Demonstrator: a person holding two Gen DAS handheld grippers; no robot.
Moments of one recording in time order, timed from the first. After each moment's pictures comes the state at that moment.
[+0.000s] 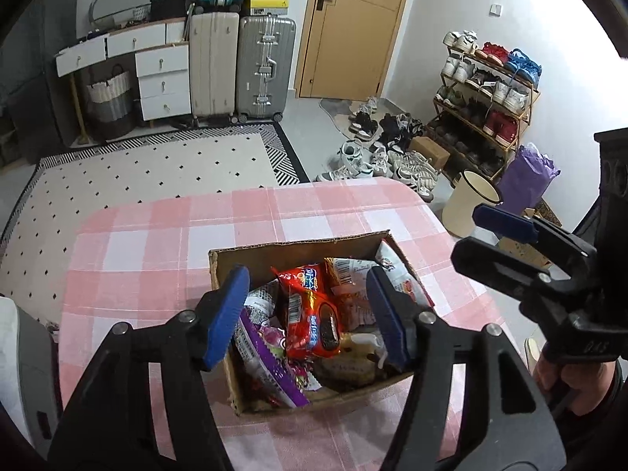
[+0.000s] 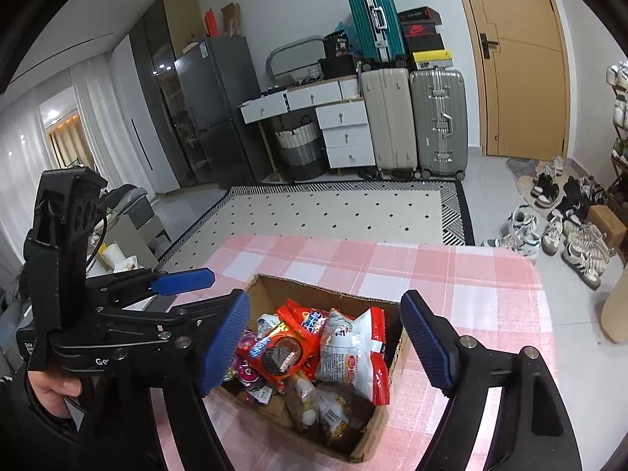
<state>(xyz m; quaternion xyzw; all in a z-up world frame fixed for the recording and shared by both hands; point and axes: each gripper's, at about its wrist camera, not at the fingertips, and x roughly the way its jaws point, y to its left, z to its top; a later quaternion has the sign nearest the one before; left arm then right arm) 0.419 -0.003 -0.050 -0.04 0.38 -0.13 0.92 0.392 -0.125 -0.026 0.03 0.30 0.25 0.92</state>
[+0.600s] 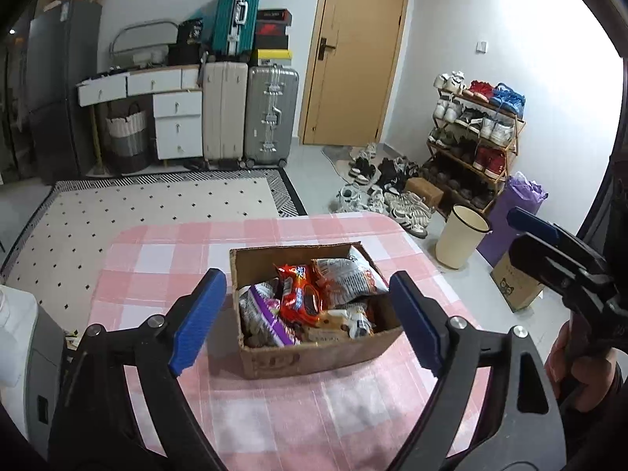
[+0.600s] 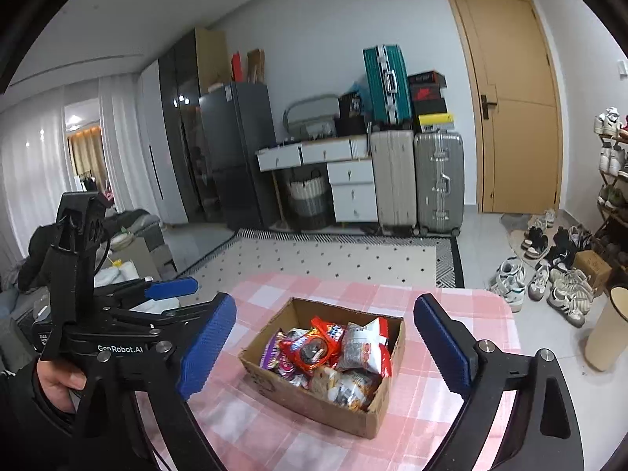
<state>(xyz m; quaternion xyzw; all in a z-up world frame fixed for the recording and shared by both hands) 0.270 0.015 0.015 -0.05 0.29 -0.11 0.95 0.247 -0.156 0.028 0.03 0.18 0.25 0.95</state>
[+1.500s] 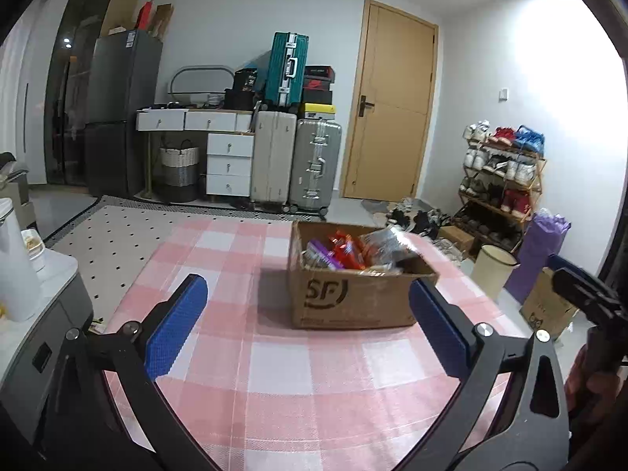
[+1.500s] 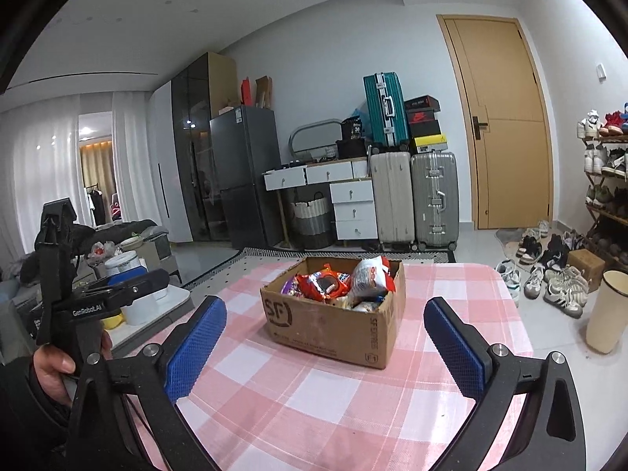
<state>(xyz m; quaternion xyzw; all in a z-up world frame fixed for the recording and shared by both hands) 0.087 0.057 -0.060 -0.07 0.18 -0.02 0.98 0.096 -0.186 -0.069 0.03 0.12 0.25 0.96</state>
